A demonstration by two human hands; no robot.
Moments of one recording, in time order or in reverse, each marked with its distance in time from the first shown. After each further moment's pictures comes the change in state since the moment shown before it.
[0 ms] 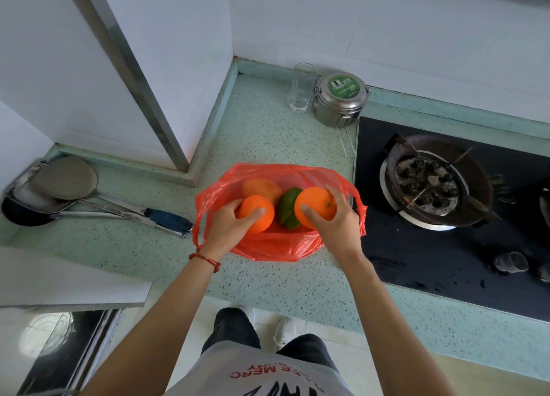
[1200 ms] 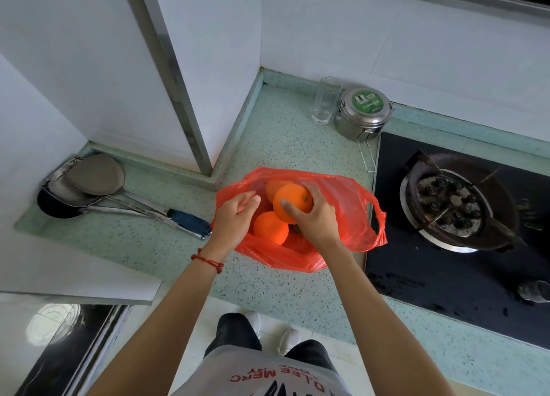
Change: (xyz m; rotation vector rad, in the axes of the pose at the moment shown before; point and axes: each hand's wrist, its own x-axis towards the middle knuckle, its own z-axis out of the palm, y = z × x) left_hand -0.002 0.006 -0.033 -0.089 0.126 0.086; right_hand 0.025 -0.032 0.059 -0.033 -0.142 -0.066
